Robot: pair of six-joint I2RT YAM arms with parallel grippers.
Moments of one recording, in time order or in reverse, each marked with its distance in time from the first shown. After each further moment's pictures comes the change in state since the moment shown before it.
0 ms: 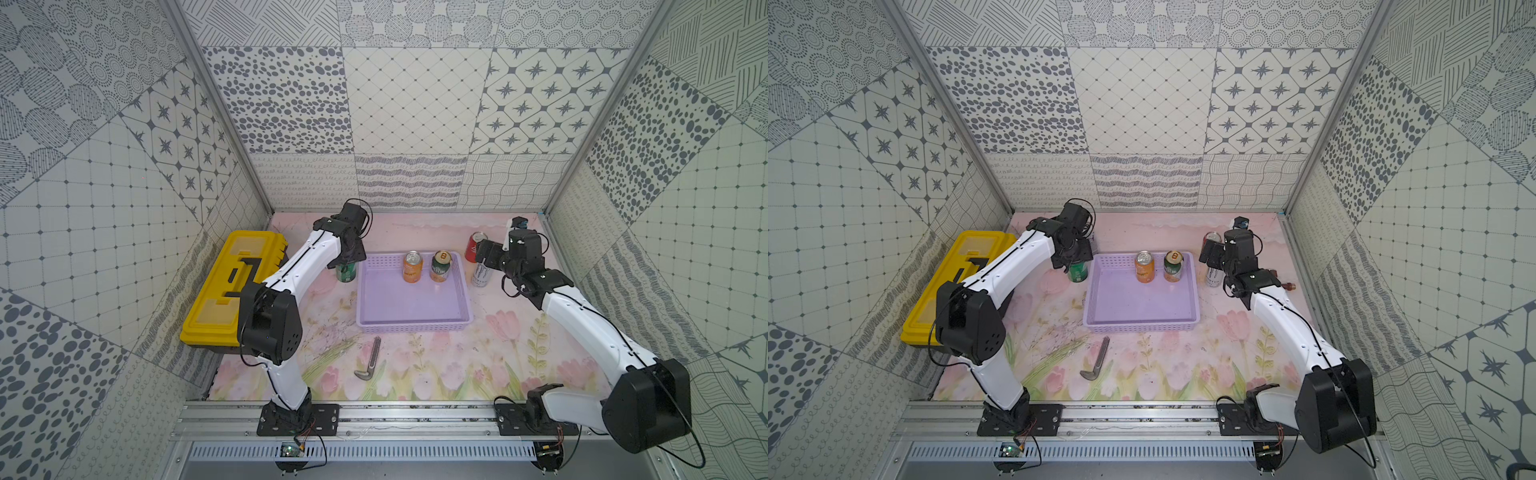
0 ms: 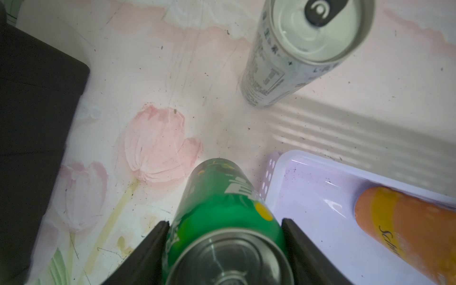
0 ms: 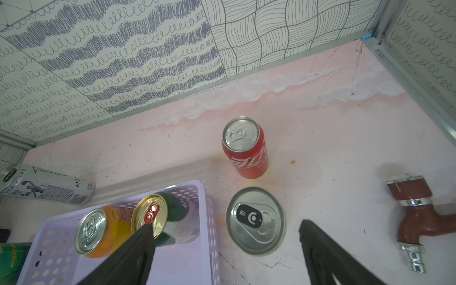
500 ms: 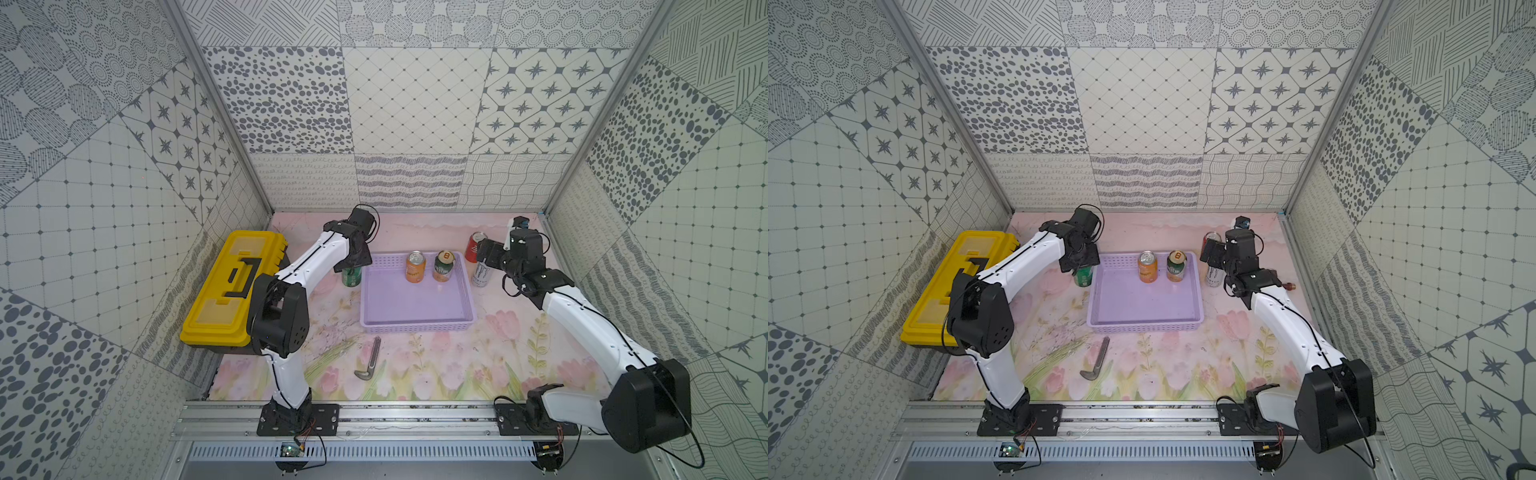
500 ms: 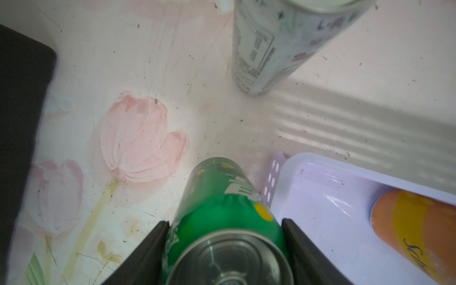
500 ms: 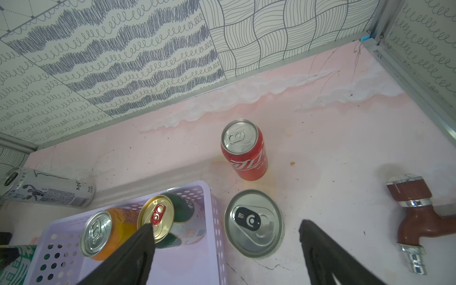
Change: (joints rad) left arm -0.032 0.064 0.003 0.019 0.018 -0.026; right arm -0.008 0.000 0.000 0.005 -0.005 0.004
